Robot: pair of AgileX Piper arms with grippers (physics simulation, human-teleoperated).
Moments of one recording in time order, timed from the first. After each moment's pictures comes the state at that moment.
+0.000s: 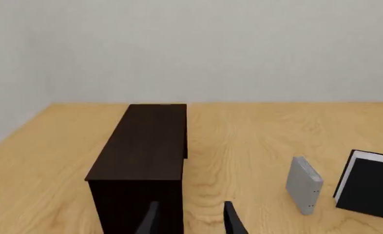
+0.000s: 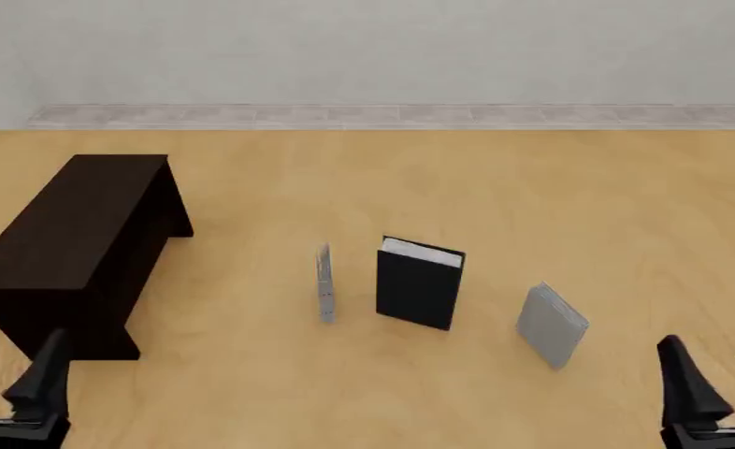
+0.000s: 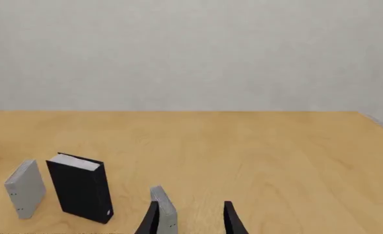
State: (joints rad) left arm 0.01 0.06 -0.06 0.06 0.01; right arm 0.00 0.00 0.00 0.00 0.00
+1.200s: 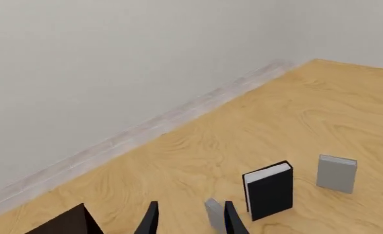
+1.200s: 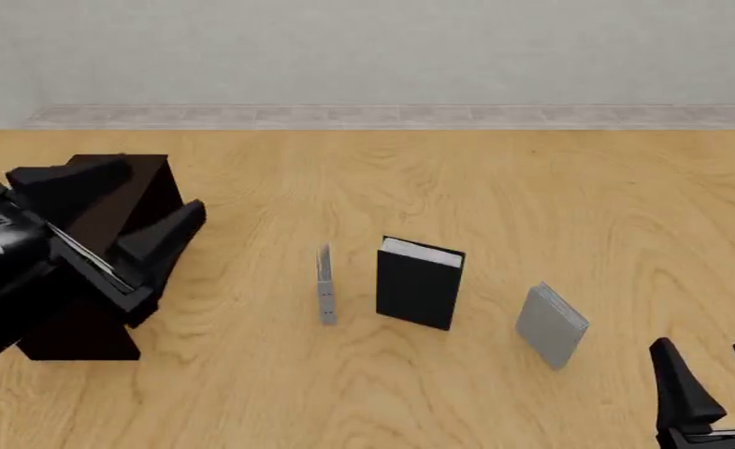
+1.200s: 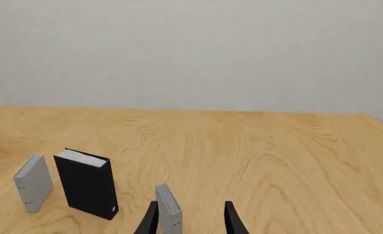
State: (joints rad) left arm -0.52 0.69 -0.60 0.00 0.22; right arm 0.03 0.00 0.00 0.01 -0.01
